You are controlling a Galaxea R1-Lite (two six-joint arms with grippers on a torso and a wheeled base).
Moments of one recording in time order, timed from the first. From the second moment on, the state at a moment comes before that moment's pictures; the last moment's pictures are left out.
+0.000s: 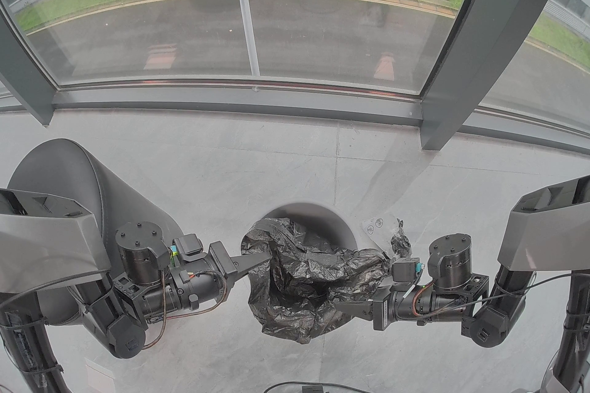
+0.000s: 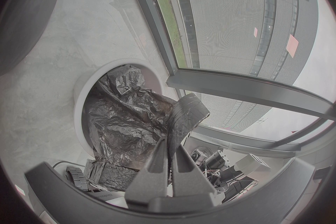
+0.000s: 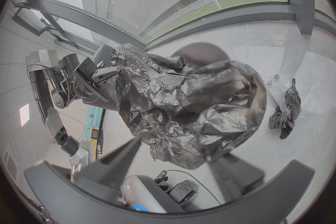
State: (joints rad) left arm -0.44 2.12 -0.39 -1.52 -0.50 -1.13; right arm 0.55 2.20 -0.43 -1.27 0.42 0.28
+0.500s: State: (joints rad) left arm -0.44 2.12 -0.39 -1.52 -0.50 -1.13; right arm 0.50 2.06 -0.39 -1.29 0.42 0.28
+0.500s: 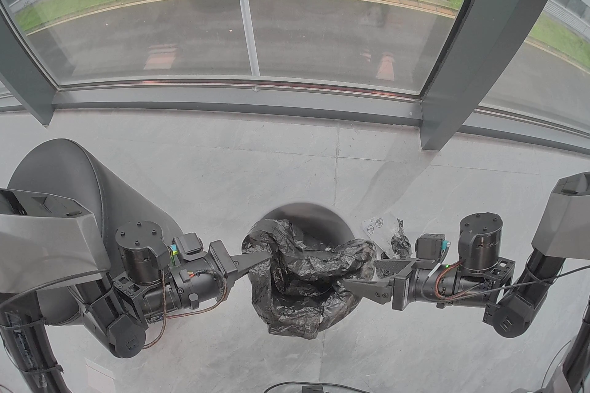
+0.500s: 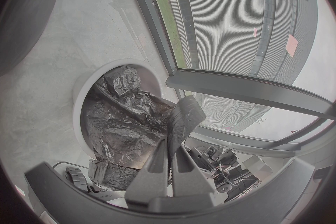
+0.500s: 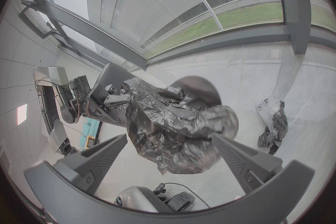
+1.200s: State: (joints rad) left arm -0.44 2.12 -0.42 -1.55 -0.50 -1.13; right arm 0.53 2.05 -0.58 -1.12 0.16 0.17
